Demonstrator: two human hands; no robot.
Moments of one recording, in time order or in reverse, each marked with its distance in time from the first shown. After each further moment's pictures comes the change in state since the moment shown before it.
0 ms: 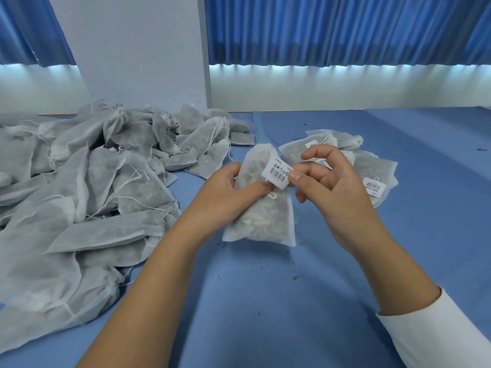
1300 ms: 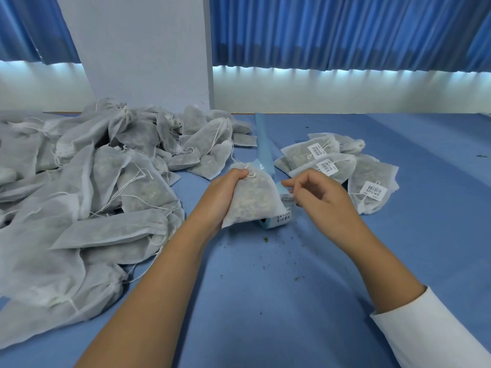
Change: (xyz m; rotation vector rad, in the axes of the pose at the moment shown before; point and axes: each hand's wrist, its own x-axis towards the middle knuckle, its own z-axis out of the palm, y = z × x) left_hand 0.028 -0.030 -0.006 -0.338 0.060 -0.221; right_hand 0.002 0.022 -0.005 -0.463 0.026 0.120
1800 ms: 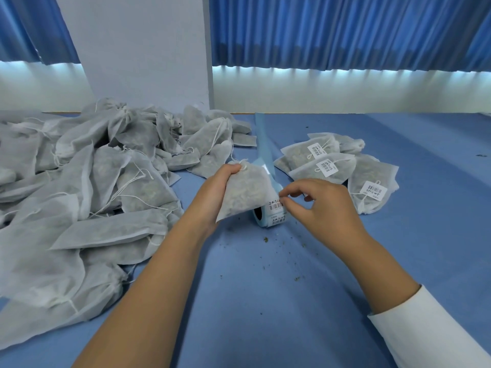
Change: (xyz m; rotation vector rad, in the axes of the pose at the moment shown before) left_hand 0.002 0.003 -0.005 -0.097 -0.019 -0.019; right_hand 0.001 0.009 0.001 -0.512 0.059 -0.243
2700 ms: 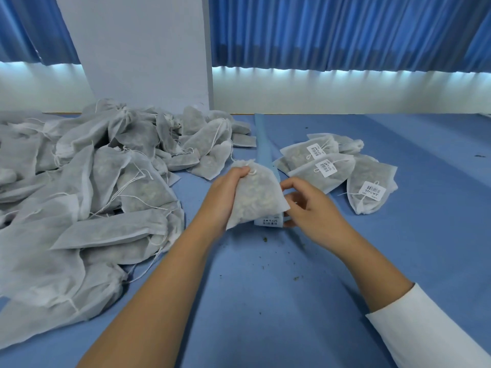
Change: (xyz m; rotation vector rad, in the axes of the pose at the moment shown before) left_hand -0.003 -0.005 0.016 -0.002 0.066 0.029; right_hand 0.004 0.002 0.014 0.504 -0.239 0.265
